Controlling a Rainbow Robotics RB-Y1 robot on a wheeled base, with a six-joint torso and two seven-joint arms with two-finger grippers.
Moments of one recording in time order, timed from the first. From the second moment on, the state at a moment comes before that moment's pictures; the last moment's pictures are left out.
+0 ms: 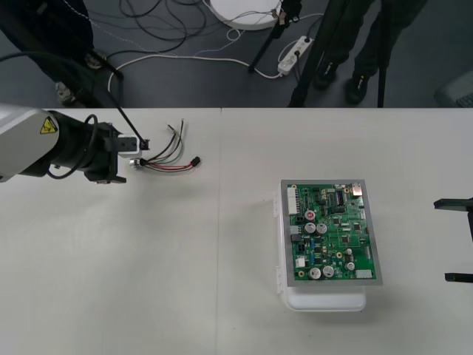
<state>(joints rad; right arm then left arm) -0.16 -1.27 0.61 -1.25 0.20 -1.56 0.90 -0.73 0.94 -0.72 -1.28 -1.90 -0.85 0.33</state>
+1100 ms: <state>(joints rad) -0.23 -1.27 0.69 -1.23 0.16 -1.56 0.86 -0.81 0.79 -0.78 -1.05 -1.93 -0.76 0.29</state>
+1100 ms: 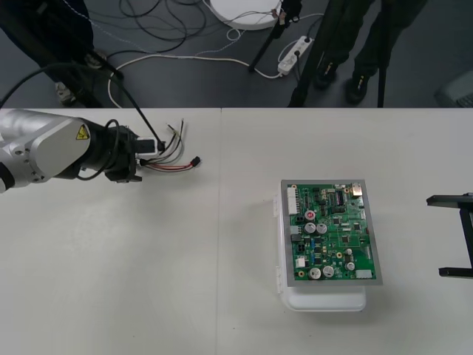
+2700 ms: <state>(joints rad) -0.26 -1.27 0.69 -1.20 0.16 -1.56 0.79 -0.87 0.73 -0.83 -0.93 -1.94 -0.76 0.27</state>
